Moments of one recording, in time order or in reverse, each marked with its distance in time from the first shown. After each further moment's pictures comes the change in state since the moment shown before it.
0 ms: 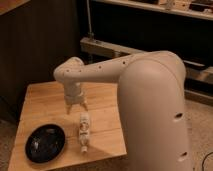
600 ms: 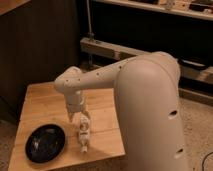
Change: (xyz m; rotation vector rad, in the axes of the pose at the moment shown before) arm 0.025 -0.017 0.034 0.050 0.037 0.046
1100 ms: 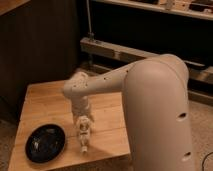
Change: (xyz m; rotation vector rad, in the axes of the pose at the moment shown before) arm 0.004 -0.015 0.024 -0.046 -0.036 0.037
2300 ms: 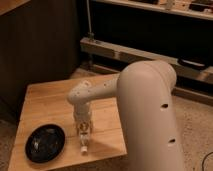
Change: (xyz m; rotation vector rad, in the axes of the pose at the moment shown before) arm -0.005 0.007 0.058 -0.032 0.045 -0.013
